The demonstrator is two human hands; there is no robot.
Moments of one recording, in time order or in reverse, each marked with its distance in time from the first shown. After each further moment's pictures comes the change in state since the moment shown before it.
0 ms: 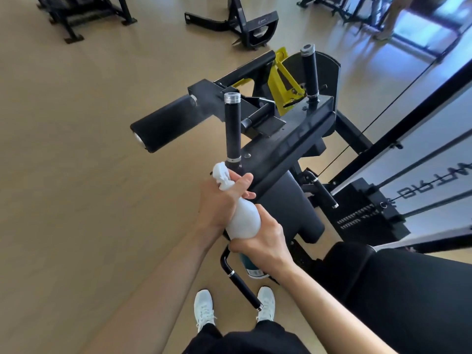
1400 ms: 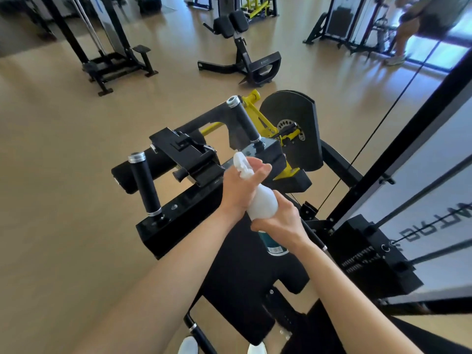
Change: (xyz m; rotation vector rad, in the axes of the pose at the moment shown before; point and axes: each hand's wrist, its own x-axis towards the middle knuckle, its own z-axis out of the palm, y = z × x) left_hand 0.118 0.017 0.240 0.057 0.025 0.184; right_hand 0.159 0.058 -0.227 0.016 0.041 -0.251
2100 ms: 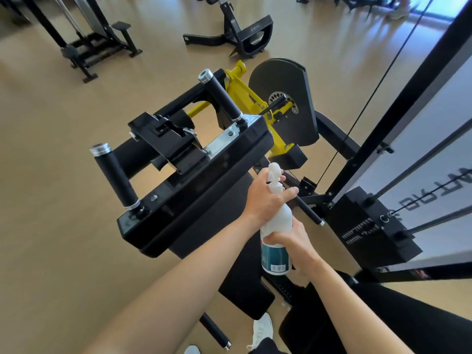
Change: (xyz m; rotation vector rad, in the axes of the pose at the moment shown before) left_hand -0.027 -0.068 0.071 0.332 -0.261 -0.077; right_hand -0.042 0.088 -0.012 0.461 -0.095 0.299
